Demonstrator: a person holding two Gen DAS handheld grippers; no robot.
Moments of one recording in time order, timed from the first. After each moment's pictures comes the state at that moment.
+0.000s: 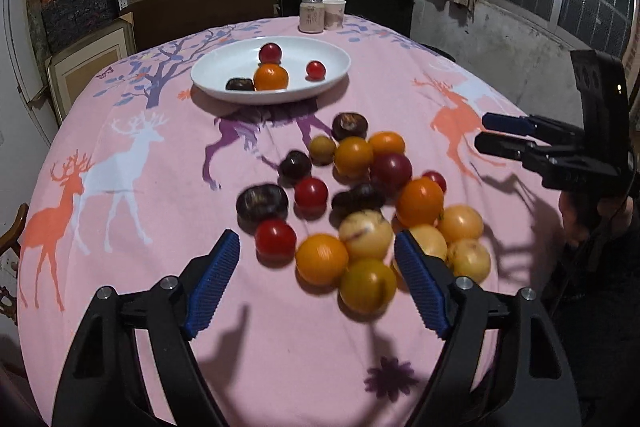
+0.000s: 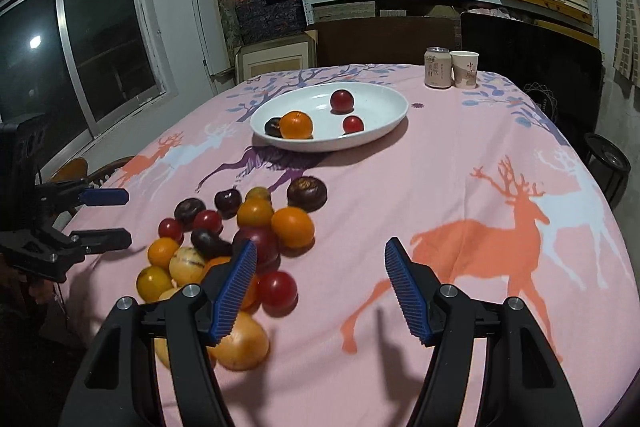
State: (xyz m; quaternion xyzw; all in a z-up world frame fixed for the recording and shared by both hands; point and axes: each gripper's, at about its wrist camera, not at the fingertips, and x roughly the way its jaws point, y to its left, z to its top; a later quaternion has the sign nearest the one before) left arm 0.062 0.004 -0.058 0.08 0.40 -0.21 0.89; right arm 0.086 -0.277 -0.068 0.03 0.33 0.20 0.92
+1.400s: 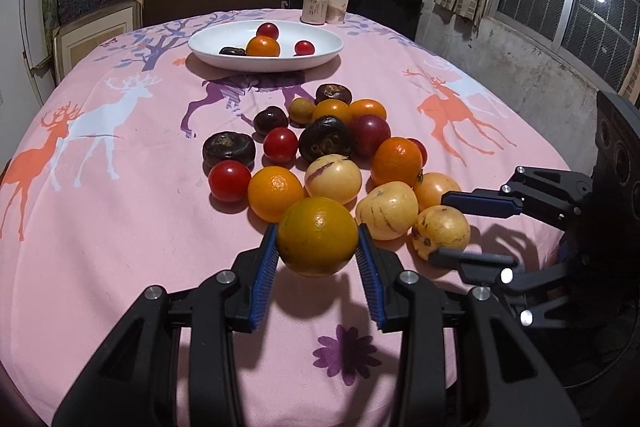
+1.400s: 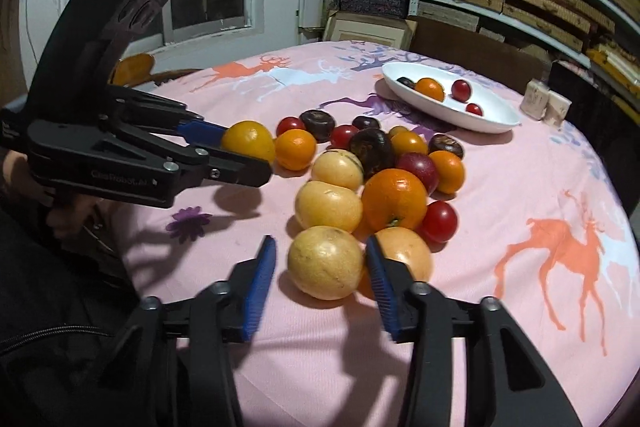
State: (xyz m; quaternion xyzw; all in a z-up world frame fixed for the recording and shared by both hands) left arm 0.039 -0.003 -0.088 0.03 0.40 -0.20 0.89; right arm 0.012 -0.188 -0.094 -0.13 0.32 0.30 0.89
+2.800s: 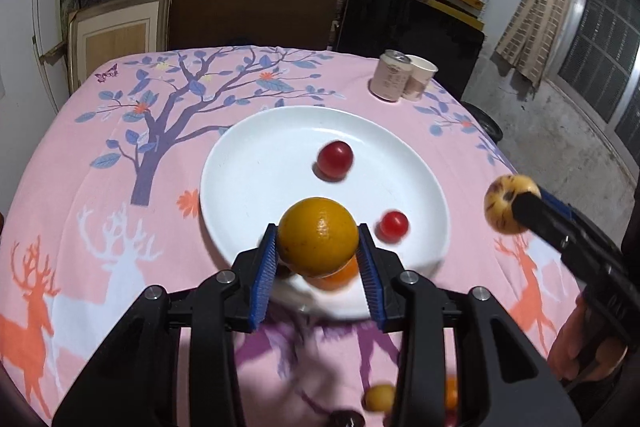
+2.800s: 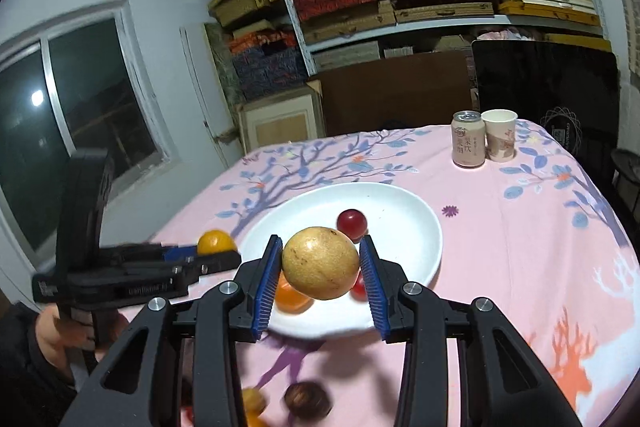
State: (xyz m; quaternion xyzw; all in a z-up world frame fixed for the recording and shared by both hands) left arm 0.328 -0.008 -0.026 -0.04 0.41 -0.14 0.90; right arm 0.279 -0.244 -0.011 0.08 0.27 0.22 0.93
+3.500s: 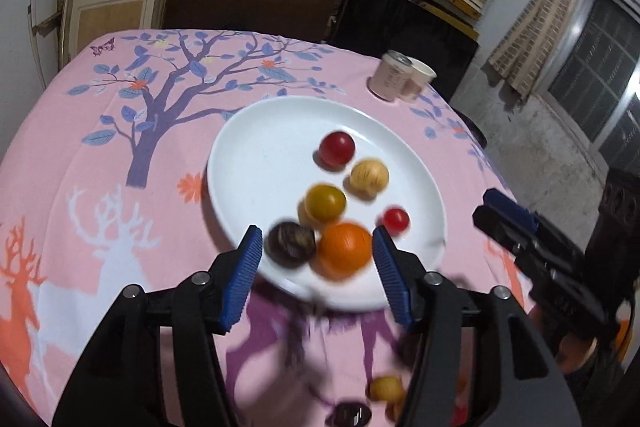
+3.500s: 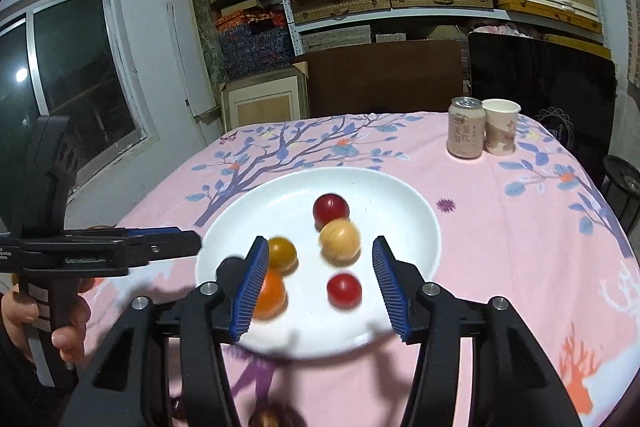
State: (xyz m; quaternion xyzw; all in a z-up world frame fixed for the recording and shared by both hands) left arm 0.305 0.018 -0.033 -0.08 0.42 -0.17 0.89; right arm 0.266 -0.242 -0.032 0.06 0.29 0.19 0.93
